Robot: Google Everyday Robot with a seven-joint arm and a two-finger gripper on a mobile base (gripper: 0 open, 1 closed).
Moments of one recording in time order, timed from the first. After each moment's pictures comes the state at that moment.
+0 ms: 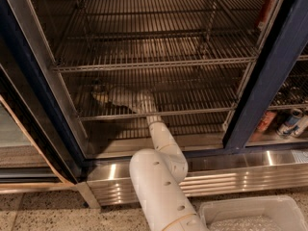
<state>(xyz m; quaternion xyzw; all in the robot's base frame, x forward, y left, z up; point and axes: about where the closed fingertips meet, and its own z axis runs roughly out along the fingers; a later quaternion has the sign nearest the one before) 0.920 0.254 0.548 -0.41 0.58 0.35 0.61</state>
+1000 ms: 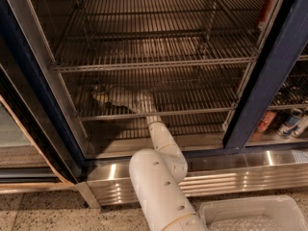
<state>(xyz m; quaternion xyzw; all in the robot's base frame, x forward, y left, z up) 0.920 0.254 0.548 -0.41 0.58 0.35 0.61</state>
